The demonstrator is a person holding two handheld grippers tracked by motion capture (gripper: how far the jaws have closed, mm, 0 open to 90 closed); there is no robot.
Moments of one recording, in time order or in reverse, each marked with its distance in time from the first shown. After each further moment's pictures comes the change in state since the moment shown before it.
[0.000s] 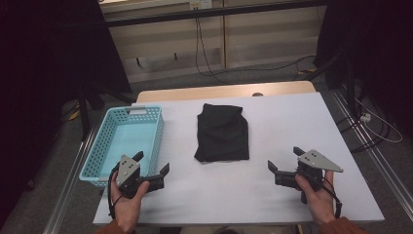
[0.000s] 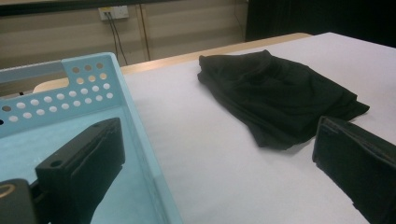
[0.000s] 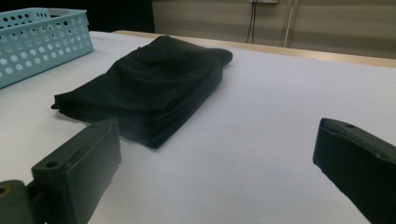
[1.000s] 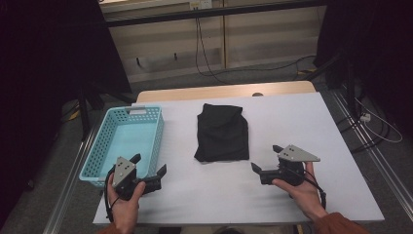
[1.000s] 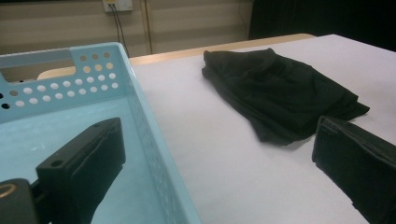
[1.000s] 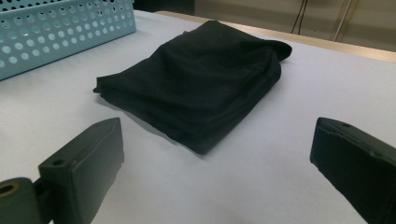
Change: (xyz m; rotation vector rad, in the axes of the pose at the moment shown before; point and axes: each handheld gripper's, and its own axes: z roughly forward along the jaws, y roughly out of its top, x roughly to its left) left arm 0.005 -0.003 -0.007 0.019 0.014 -0.042; right arm 0.021 0.008 0.034 0.067 0.168 -0.076
